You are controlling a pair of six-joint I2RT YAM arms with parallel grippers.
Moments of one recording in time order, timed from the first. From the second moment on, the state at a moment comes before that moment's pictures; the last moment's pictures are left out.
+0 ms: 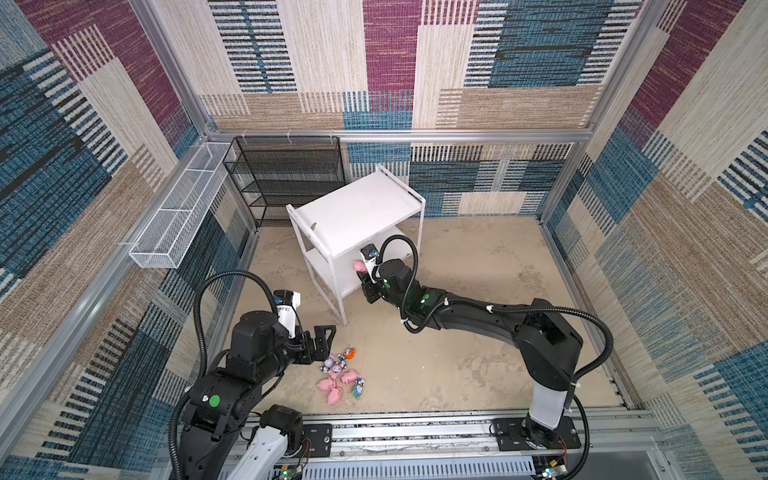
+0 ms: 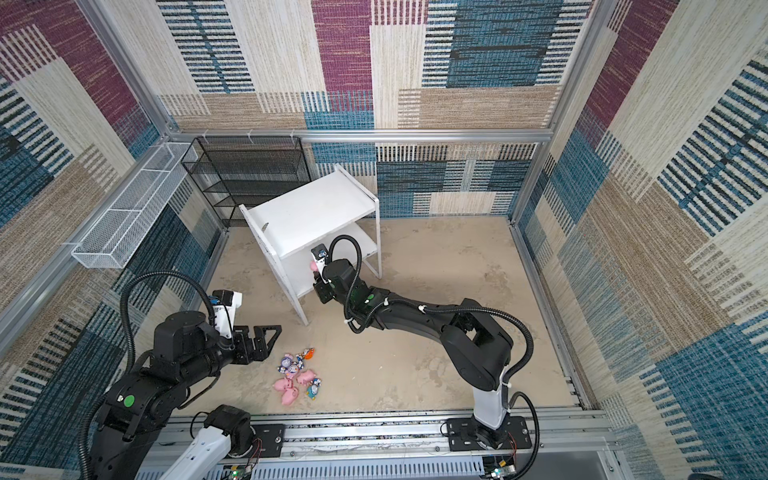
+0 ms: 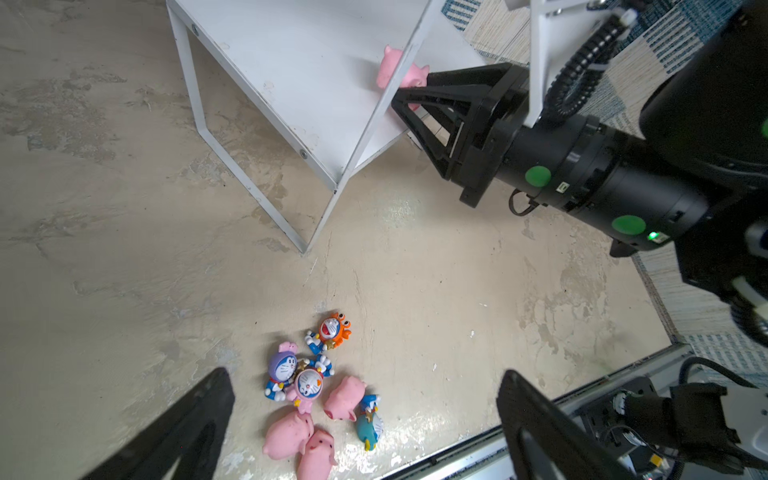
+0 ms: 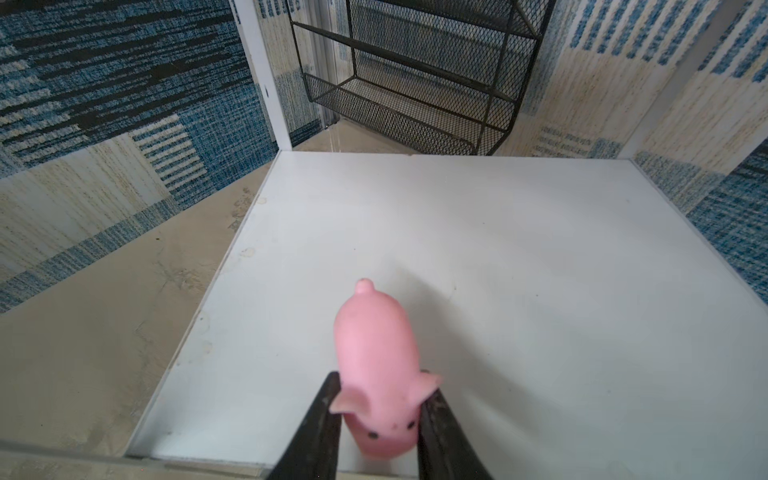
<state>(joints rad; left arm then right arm) -0.30 0.55 0.92 -1.00 0.15 -0.35 0.93 1.86 1.32 0.18 0.23 0.10</state>
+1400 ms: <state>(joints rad) -0.30 0.53 0.89 -0.93 0.12 -0.34 0.96 1.75 1.14 0.30 0.26 0.15</state>
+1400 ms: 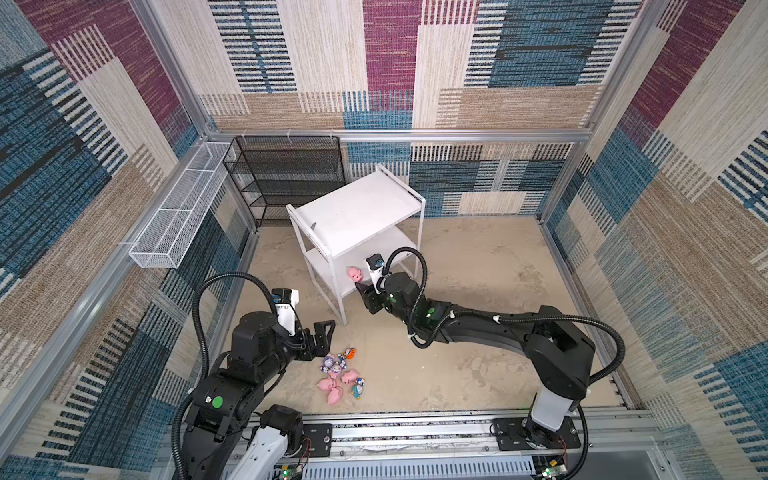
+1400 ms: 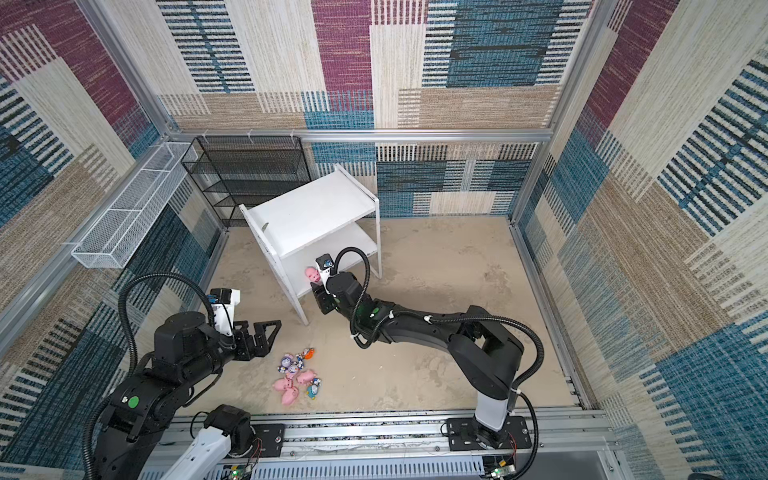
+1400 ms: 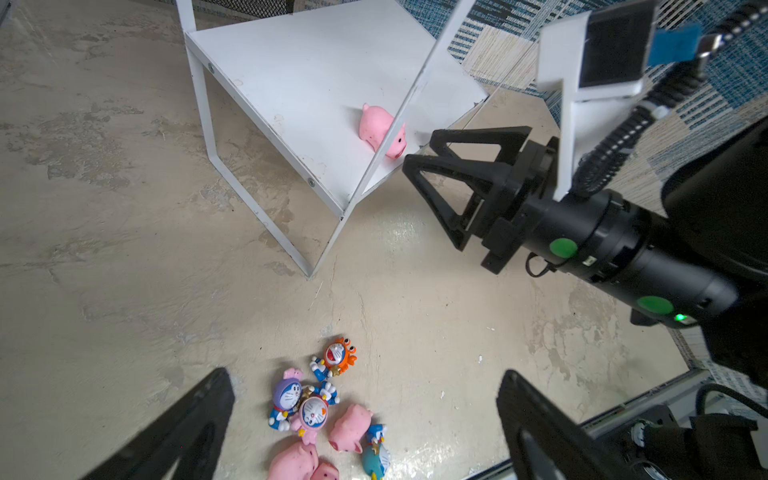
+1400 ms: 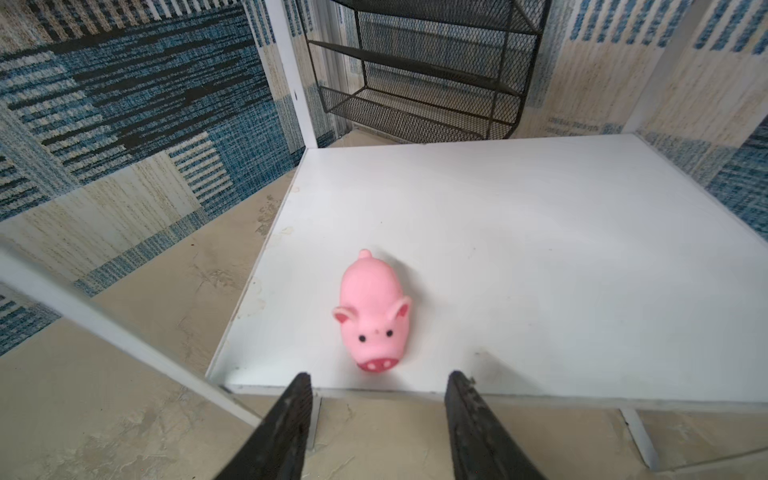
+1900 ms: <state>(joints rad) -0.30 0.52 0.89 -0.93 0.11 -0.34 0.88 1.77 1.19 0.30 0.25 0.09</state>
